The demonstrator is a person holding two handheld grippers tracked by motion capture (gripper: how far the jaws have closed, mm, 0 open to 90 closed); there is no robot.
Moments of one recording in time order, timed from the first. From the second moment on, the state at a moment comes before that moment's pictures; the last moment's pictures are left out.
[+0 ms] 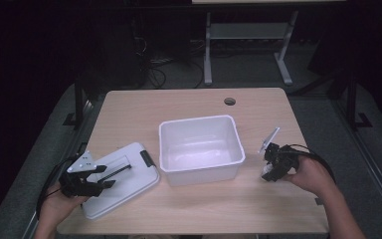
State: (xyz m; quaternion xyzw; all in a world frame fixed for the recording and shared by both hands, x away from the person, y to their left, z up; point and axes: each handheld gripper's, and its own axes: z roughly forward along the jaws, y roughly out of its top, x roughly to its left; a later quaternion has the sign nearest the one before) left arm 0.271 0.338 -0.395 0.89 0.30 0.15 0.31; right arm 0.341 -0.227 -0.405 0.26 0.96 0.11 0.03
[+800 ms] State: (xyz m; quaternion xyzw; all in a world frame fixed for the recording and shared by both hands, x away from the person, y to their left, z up) left arm 0.269 0.342 -0.391 0.88 0.30 0.17 0.32; right arm 0.347 -0.220 -0.404 0.24 0.97 0.09 0.02
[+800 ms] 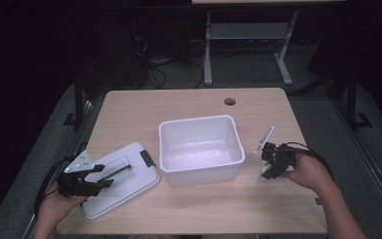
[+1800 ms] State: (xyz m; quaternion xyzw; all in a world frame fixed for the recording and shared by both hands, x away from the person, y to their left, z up) left arm 0.270 0.342 -0.393 0.88 0.31 0.16 0.32; right arm 0.339 -0.208 -0.342 0.18 0.98 0.08 0.03
